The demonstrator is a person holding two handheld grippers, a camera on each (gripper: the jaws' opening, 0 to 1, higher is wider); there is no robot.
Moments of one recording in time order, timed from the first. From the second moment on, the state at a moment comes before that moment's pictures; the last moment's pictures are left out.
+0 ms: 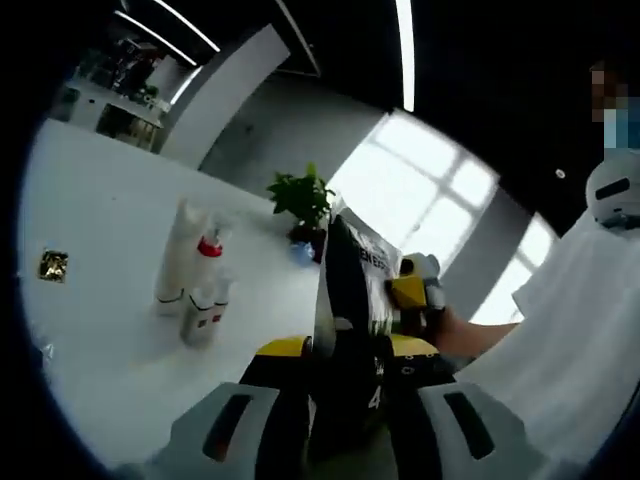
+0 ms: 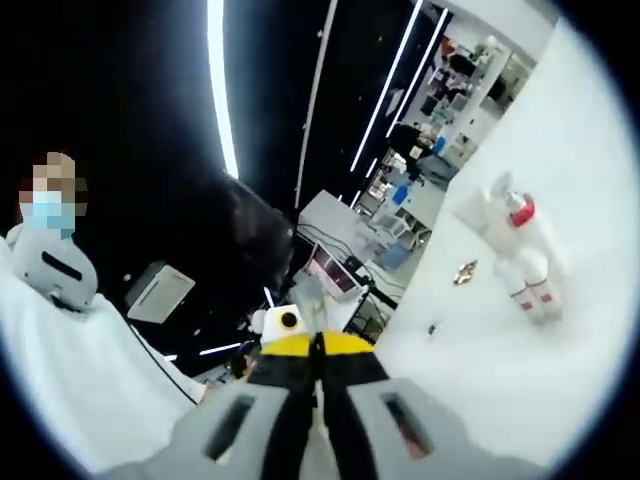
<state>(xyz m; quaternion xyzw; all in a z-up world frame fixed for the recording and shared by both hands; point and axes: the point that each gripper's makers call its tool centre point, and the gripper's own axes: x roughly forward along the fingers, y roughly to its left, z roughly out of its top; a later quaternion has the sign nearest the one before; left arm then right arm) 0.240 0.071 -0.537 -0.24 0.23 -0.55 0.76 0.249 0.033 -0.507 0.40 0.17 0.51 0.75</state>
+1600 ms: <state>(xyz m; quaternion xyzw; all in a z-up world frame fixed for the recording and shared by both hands) 0.265 0.085 -0.485 -0.46 0.16 -0.49 0.72 0.237 0.054 -0.501 0.50 0.14 0.49 0.70</state>
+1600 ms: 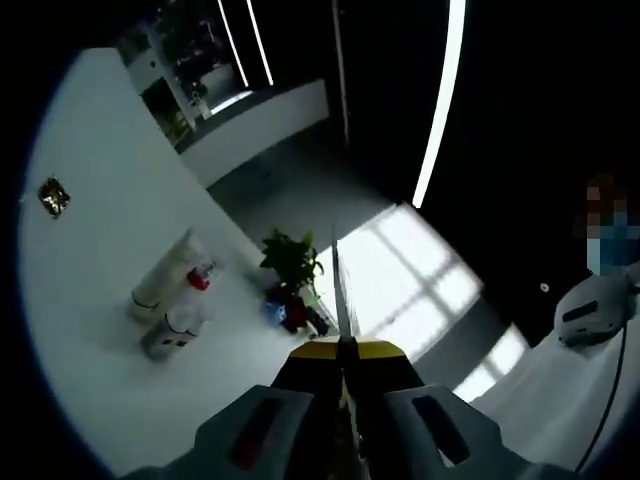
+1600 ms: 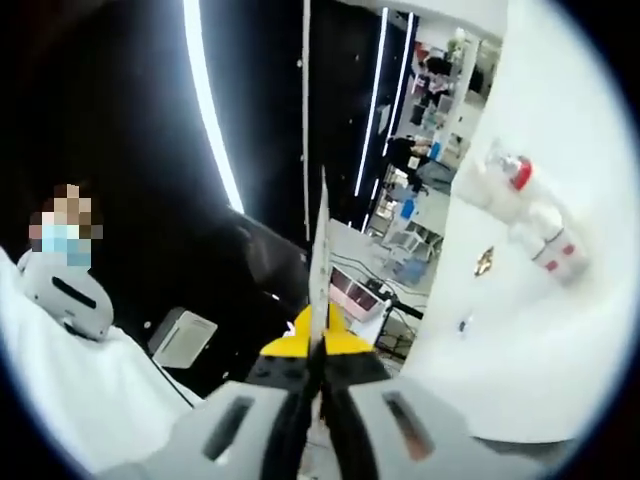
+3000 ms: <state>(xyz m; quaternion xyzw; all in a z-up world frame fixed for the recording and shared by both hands) 0.245 0.113 -0.546 -0.52 0.20 -0.43 0.71 0.259 0.071 -0.553 0.34 0.20 0.45 0.80</state>
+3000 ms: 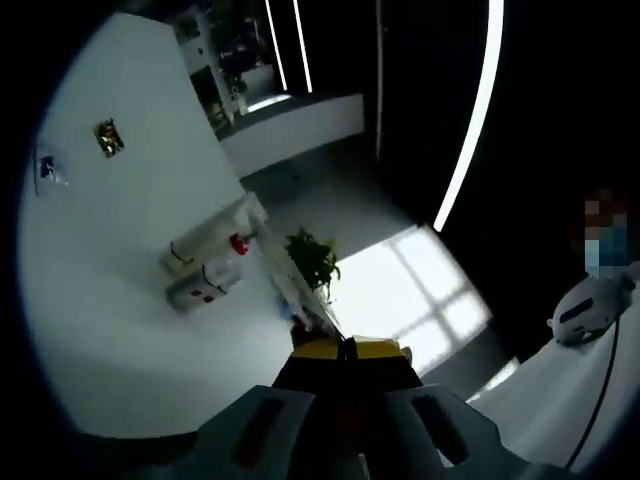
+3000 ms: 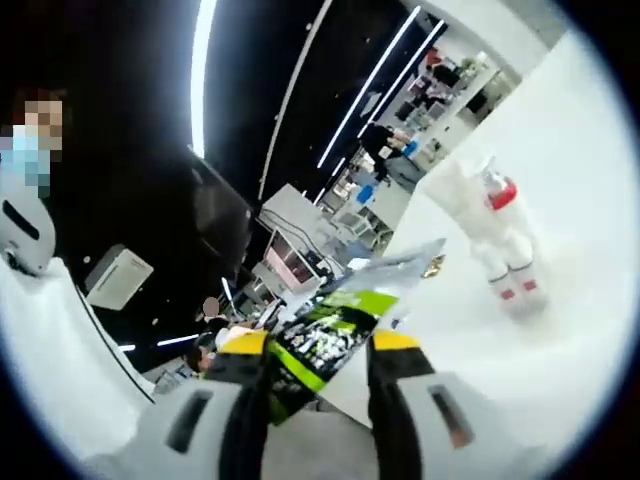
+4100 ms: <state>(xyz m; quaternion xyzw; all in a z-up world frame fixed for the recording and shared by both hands) 0.299 0.130 -0.591 -0.52 0.22 -0.37 0.73 0.274 0.056 -0.603 0.25 0.25 0.40 0.84</state>
